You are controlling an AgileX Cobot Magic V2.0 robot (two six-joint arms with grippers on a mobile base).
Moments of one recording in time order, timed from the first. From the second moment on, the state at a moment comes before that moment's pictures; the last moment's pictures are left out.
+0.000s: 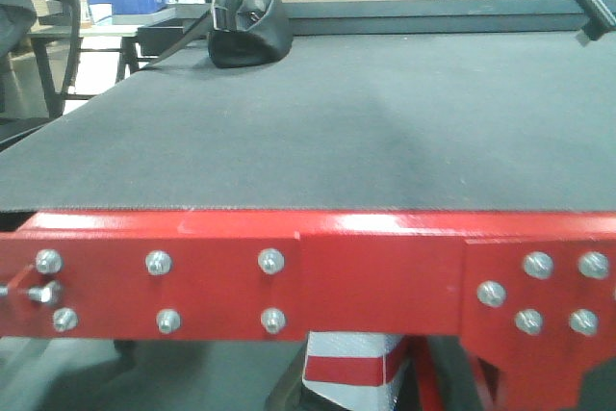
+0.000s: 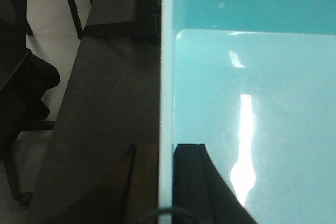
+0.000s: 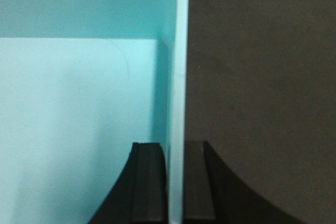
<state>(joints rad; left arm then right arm) -0.42 1.72 -2.16 0.43 1.13 -0.47 0.39 1.69 -2.13 -0.39 1.16 0.45</state>
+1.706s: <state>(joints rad) -0.42 1.72 -2.16 0.43 1.13 -0.47 0.39 1.69 -2.13 -0.39 1.17 0.45</state>
